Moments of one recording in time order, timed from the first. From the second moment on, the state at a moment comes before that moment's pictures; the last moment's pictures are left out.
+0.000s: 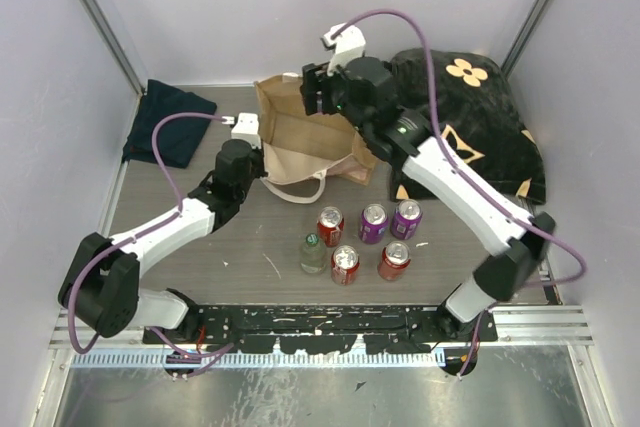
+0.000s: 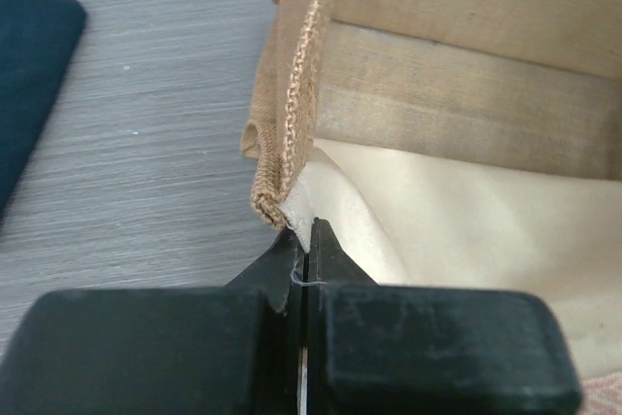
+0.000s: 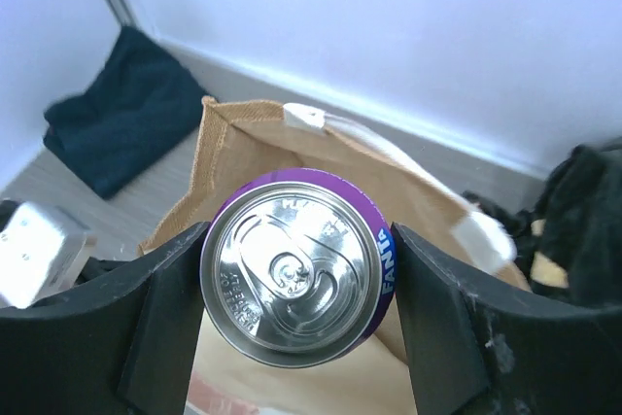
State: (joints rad) left arm -0.56 1.35 0.78 0.25 -0.36 -0.16; right arm 0.71 1.65 1.75 -0.32 0.24 0.10
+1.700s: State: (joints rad) left arm -0.48 1.20 0.83 0.04 -0.33 -0.44; right arm 0.62 1.57 0.99 -0.16 0.22 0.31
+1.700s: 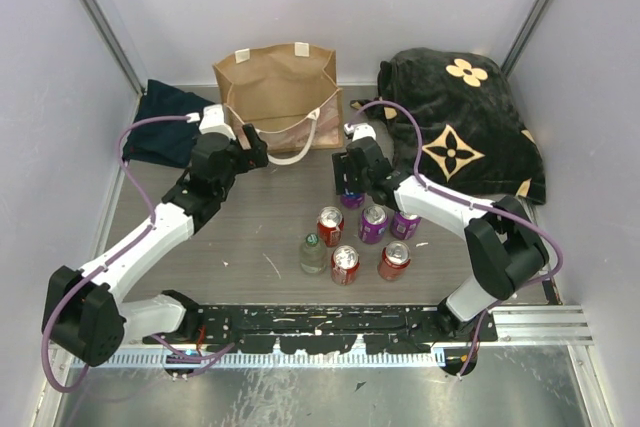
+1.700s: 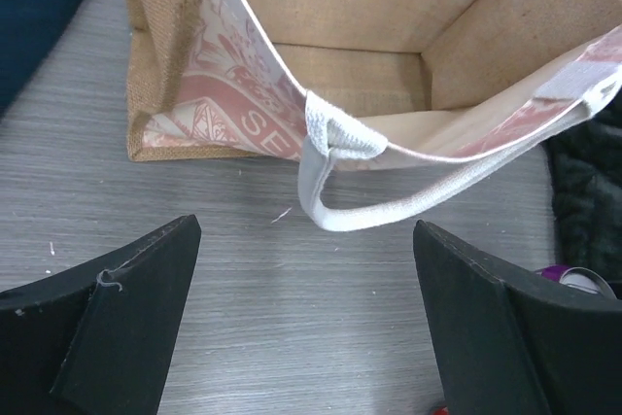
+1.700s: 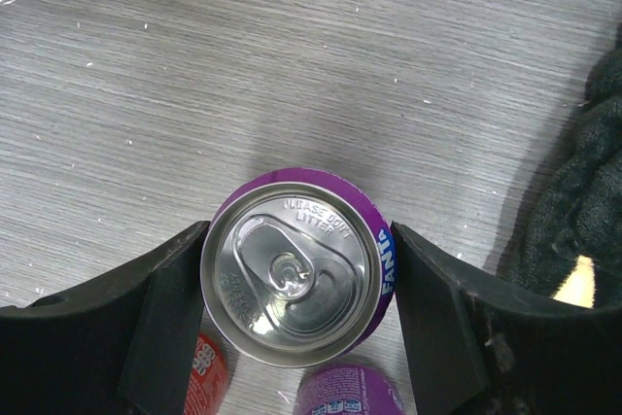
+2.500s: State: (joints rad) left arm -0.48 1.14 0.81 -0.01 -0.45 -0.31; right arm 0.64 1.44 1.01 -0.09 0.38 0.28
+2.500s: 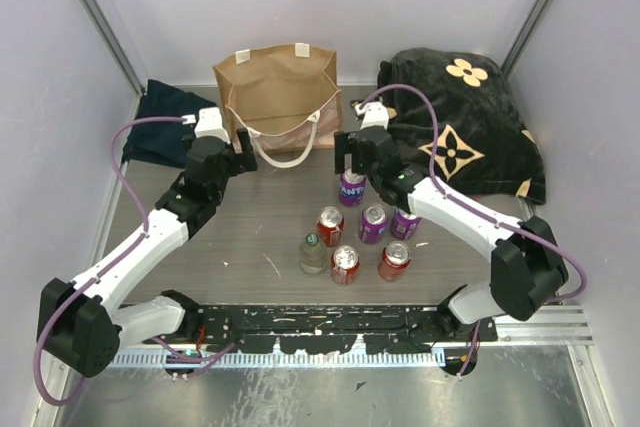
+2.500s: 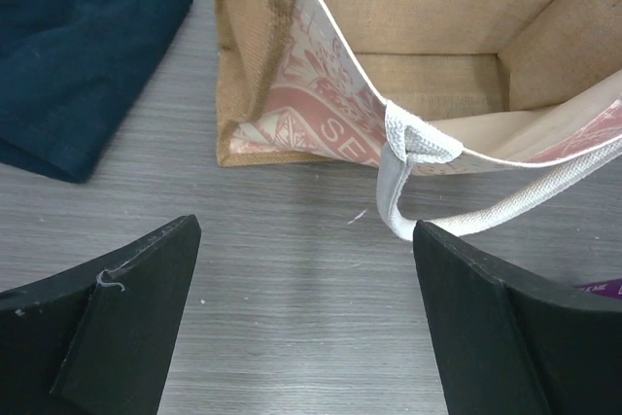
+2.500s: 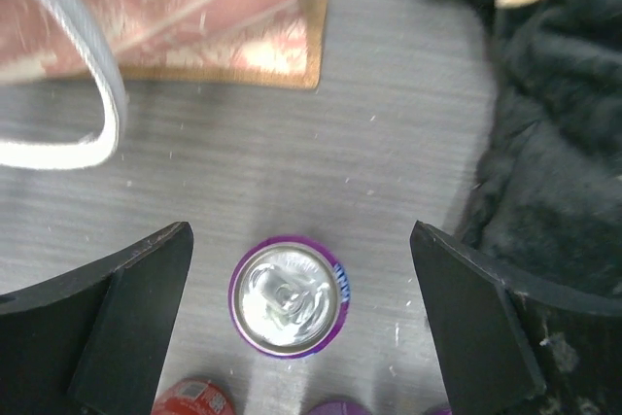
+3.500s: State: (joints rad) left arm 0.01 0.98 0.89 -0.07 -0.18 -0.38; right arm 0.06 1.18 1.05 -0.38 0.65 0.43
